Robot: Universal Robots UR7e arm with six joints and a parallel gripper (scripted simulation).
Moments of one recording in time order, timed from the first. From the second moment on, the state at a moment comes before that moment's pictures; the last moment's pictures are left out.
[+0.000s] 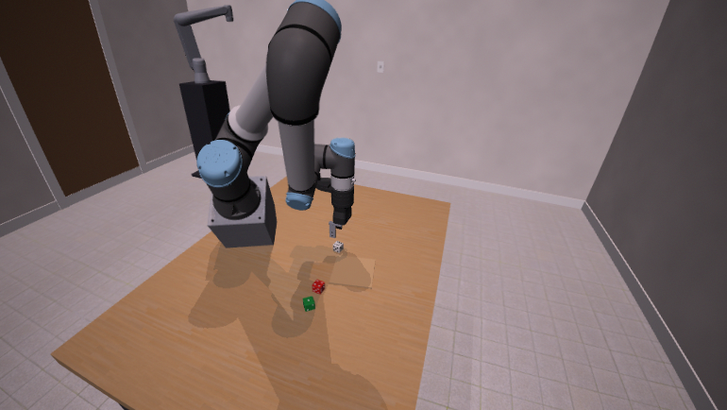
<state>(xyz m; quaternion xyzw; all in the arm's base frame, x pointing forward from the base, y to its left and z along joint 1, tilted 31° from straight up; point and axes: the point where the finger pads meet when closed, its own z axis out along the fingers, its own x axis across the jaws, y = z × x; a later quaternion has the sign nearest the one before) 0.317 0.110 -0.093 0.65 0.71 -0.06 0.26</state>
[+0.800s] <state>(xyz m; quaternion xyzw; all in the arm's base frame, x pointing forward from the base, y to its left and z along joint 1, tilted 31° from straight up) 0.300 0.136 -0.042 0.65 0.71 -0.06 0.26</state>
